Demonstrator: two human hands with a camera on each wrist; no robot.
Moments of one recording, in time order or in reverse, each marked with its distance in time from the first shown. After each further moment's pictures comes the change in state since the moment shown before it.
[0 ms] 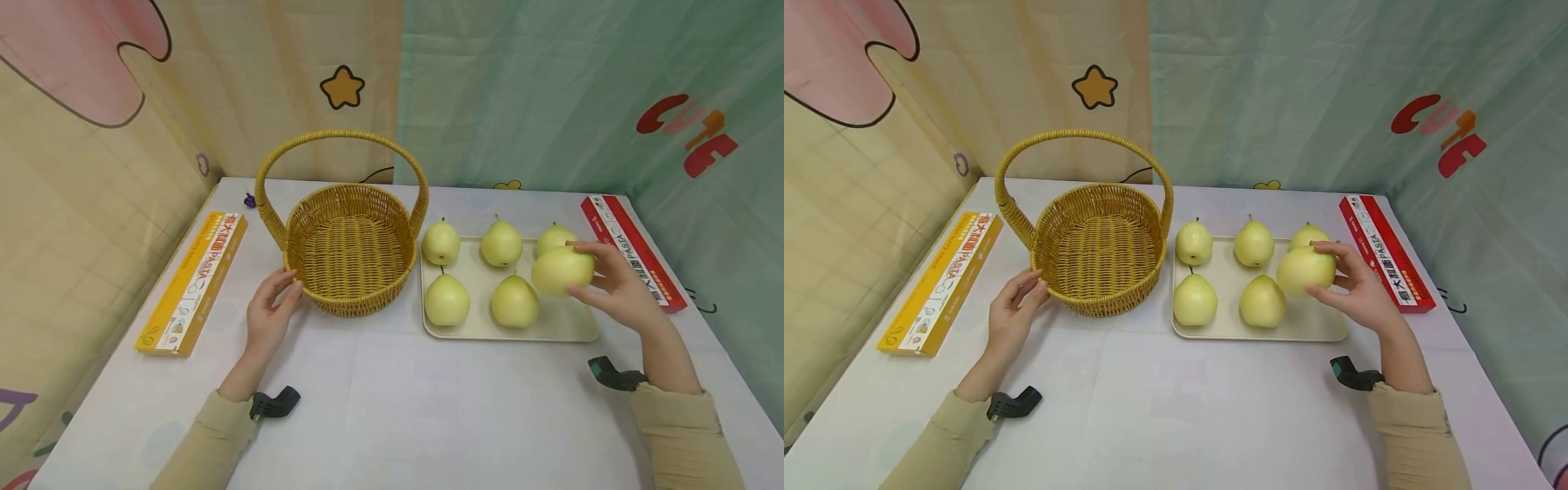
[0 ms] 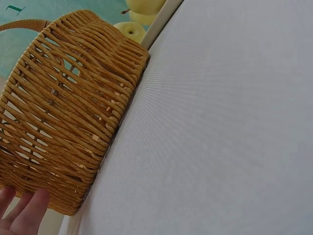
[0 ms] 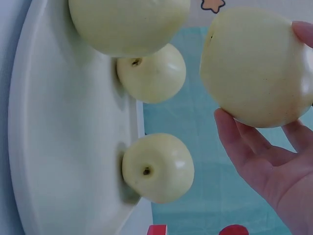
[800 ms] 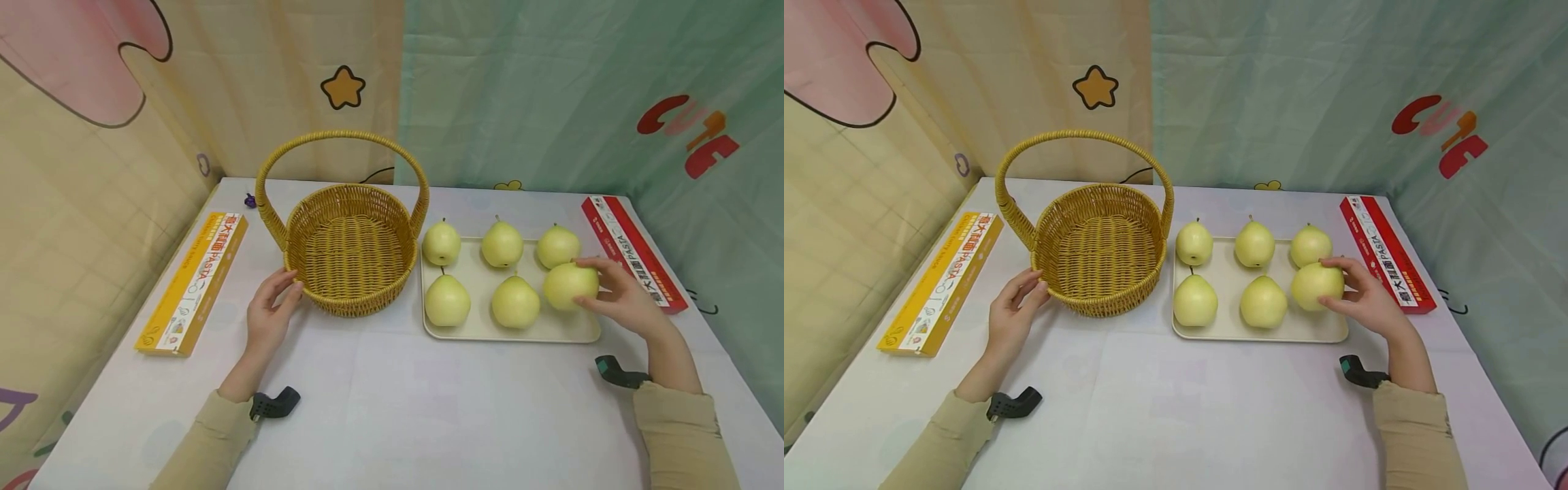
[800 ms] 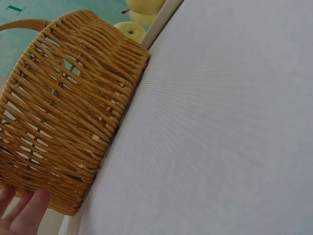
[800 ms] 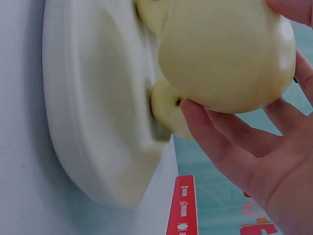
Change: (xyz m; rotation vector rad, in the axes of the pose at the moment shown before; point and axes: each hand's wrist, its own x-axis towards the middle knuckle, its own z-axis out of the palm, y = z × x) left_hand 0.000 0.001 0.000 0.019 0.004 -0.031; right_hand -0.016 0.036 -0.010 -0.042 -0.038 0.203
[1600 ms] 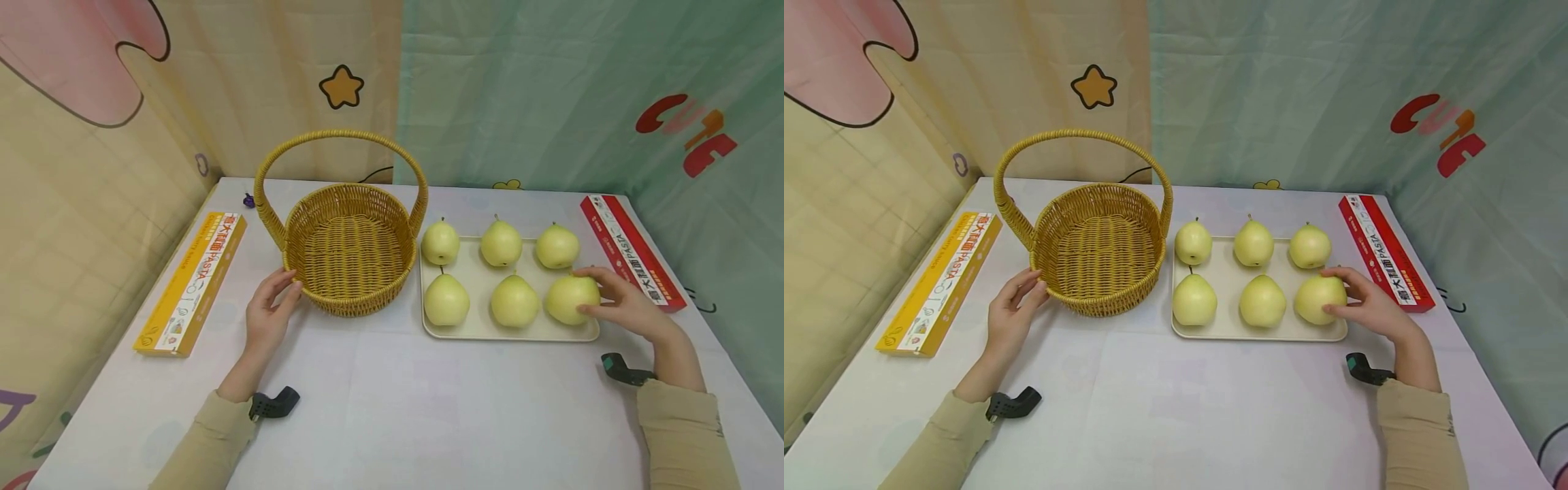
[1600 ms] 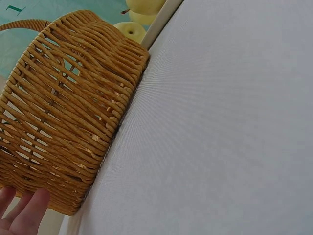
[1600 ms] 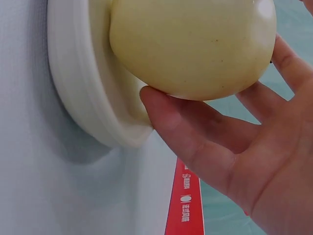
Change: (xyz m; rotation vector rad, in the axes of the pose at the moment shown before) left_hand -0.001 0.001 0.000 0.004 0.001 0.005; right_hand -0.008 0.016 -0.009 -0.111 -0.157 0.064
